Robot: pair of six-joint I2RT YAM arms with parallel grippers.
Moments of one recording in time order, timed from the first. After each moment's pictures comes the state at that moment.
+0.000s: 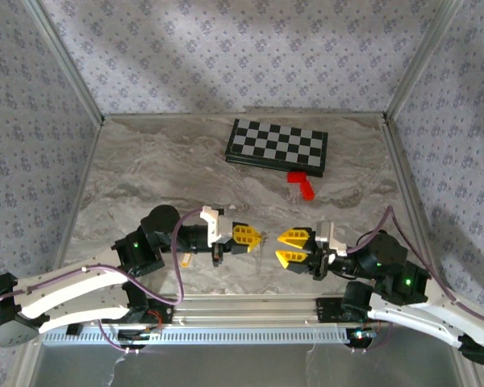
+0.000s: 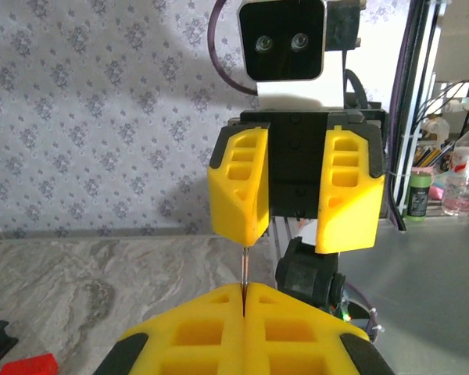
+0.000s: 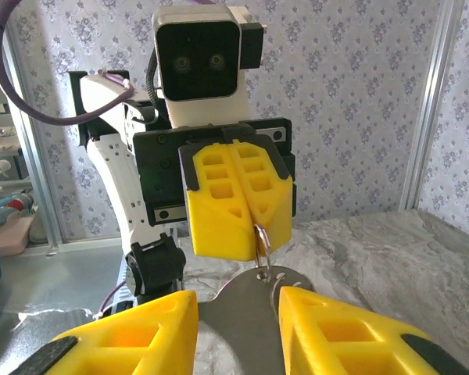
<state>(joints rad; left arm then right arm) -1.14 0.88 0.76 0.16 0.44 0.02 1.14 0.36 0.62 -0.15 -0.21 0.01</state>
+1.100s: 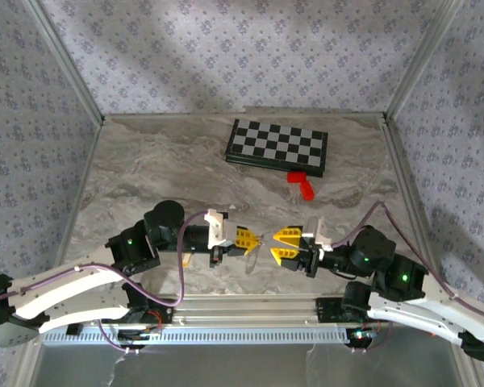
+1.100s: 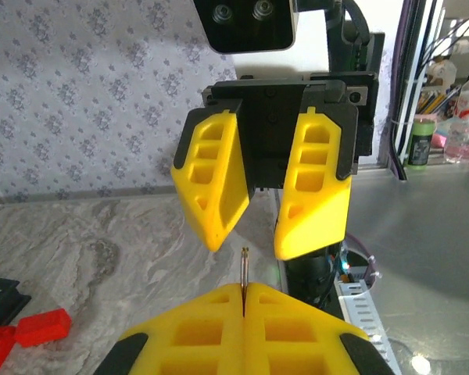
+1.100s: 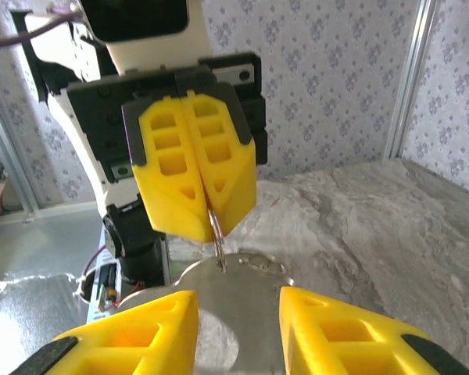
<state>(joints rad) -1.14 0.88 0.85 -0.11 0.43 0.14 1.15 0.45 0.66 -0.28 -0.15 0.00</state>
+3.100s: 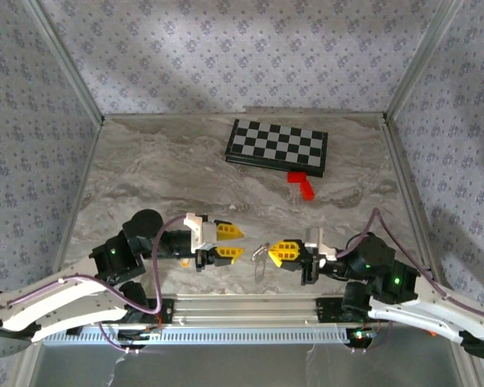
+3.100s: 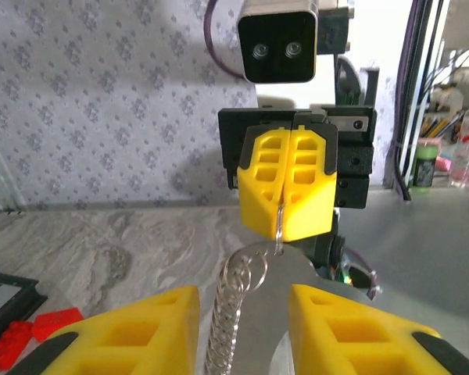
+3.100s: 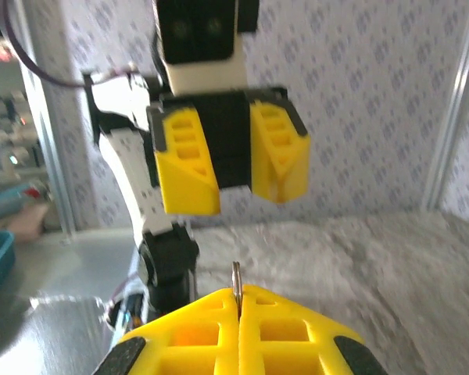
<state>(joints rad) -1.13 0.74 0.76 -0.05 0.41 0.06 1.19 0.37 0.53 -0.02 -0.23 0.01</state>
